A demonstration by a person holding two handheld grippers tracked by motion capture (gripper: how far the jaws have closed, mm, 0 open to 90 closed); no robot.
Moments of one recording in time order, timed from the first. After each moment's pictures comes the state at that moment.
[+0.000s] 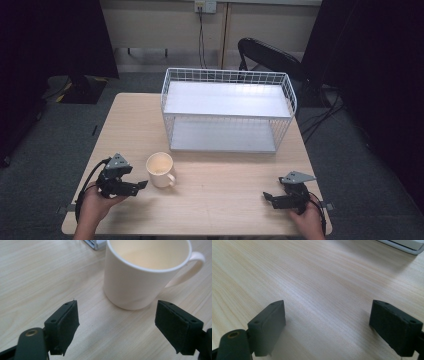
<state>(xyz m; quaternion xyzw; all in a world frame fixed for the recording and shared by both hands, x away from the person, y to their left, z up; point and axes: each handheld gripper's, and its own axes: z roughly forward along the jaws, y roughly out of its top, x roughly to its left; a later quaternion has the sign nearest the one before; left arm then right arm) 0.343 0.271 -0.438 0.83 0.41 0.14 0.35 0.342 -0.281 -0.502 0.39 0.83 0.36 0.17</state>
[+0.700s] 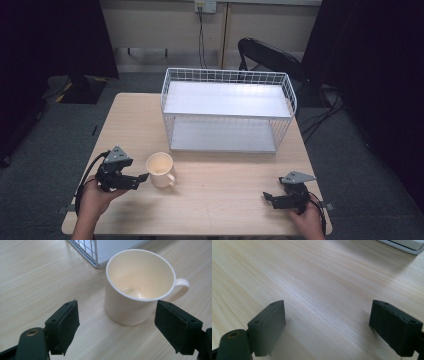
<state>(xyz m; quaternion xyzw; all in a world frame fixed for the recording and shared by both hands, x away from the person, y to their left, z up) 0.347 0.265 -0.416 0.83 0.40 0.16 0.37 0.342 -0.281 -0.502 0.39 0.83 0.36 0.17</state>
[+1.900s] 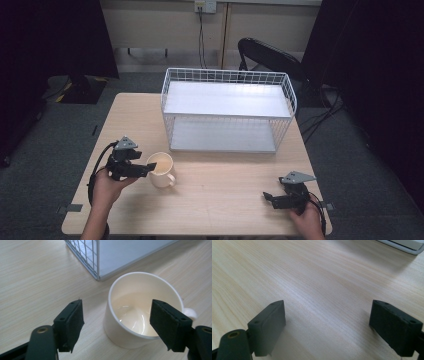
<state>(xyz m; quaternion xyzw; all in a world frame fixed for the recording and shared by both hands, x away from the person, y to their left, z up) 0.376 0.247 -0.413 0.81 0.43 0.15 0.37 0.342 -0.281 -0.502 0.39 0.83 0.36 0.17</state>
